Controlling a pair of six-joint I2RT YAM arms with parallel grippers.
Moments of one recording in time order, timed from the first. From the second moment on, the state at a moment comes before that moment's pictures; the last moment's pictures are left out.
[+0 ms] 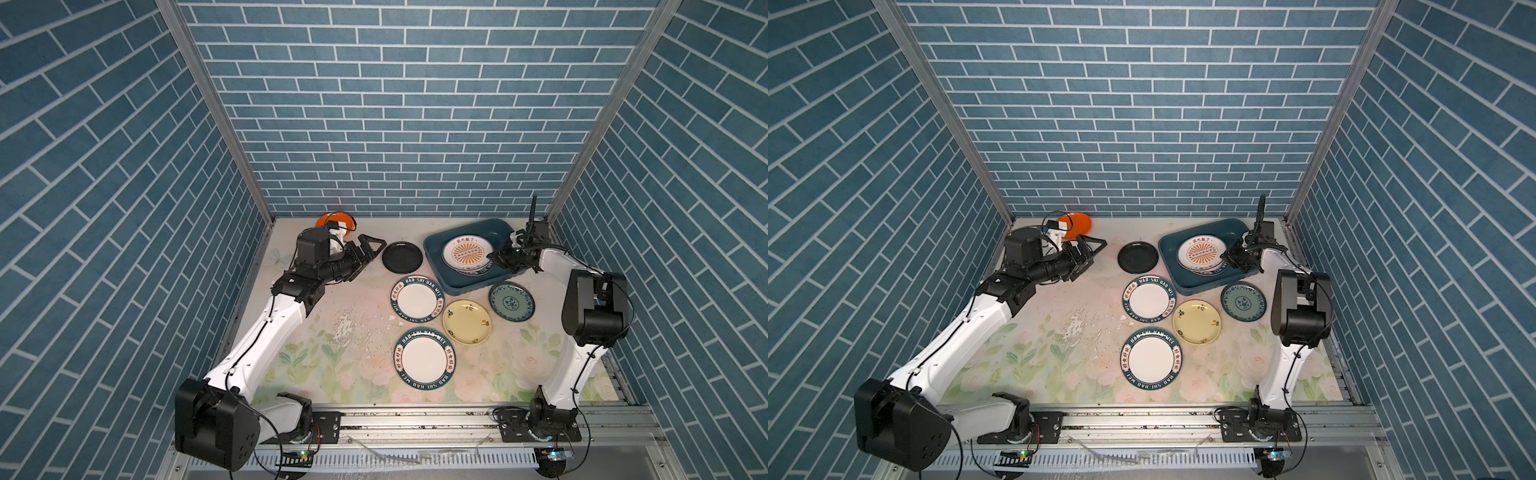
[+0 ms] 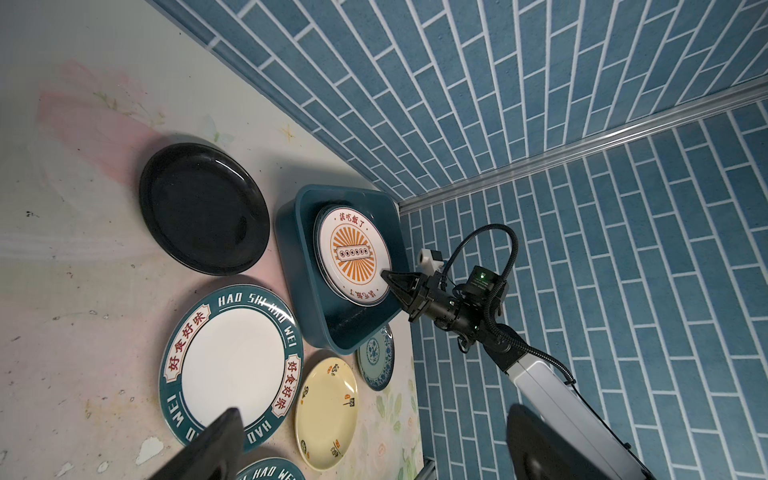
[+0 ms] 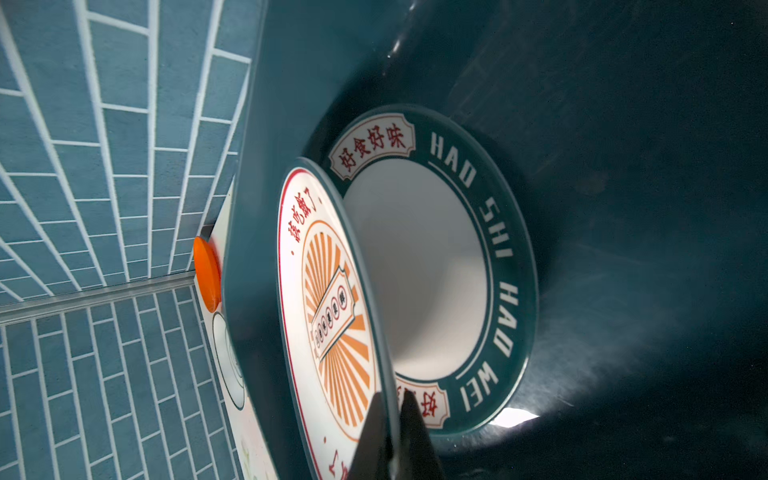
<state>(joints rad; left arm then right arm) -0.29 1.24 1.04 -0.19 0.53 -0.95 -0.02 1.96 1.36 -0.34 -0.58 0.66</state>
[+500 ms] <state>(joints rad) -0.29 1.22 1.03 -0.21 0.49 -0.95 -0.03 2.06 1.50 -0.41 -0.57 0.60</state>
